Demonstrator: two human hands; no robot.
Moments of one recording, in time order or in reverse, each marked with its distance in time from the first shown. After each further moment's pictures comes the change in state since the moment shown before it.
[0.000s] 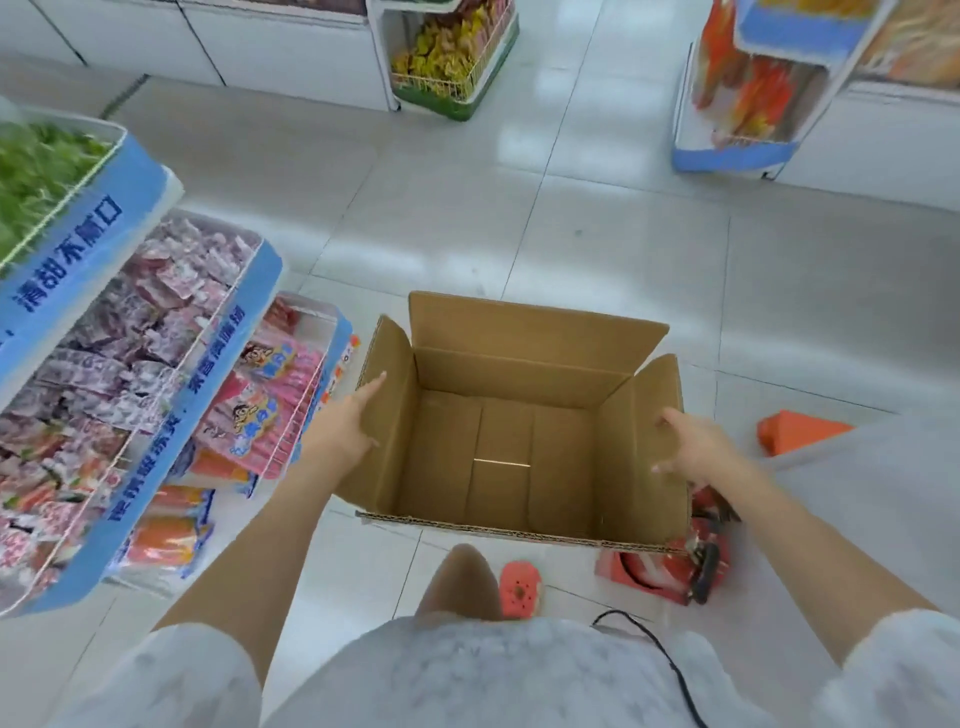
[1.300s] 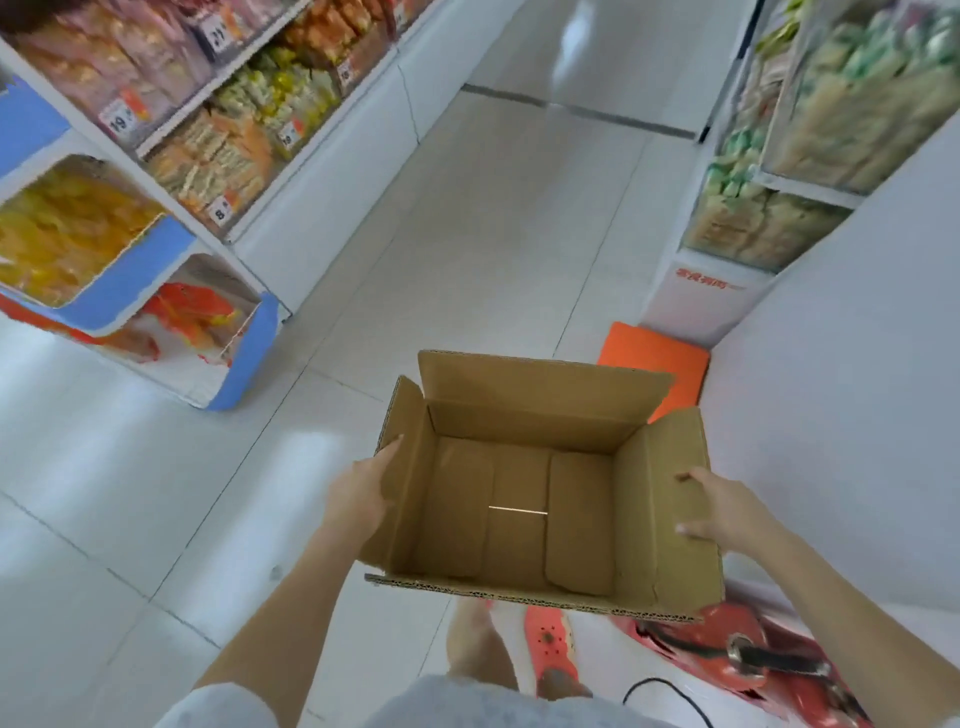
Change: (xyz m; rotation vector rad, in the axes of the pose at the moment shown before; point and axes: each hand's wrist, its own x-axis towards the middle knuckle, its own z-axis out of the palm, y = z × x) left_hand 0.542 0.742 0.076 0.684 -0.448 1.155; right_hand 0.212 0.245 -0.187 1.111 0.394 0.994
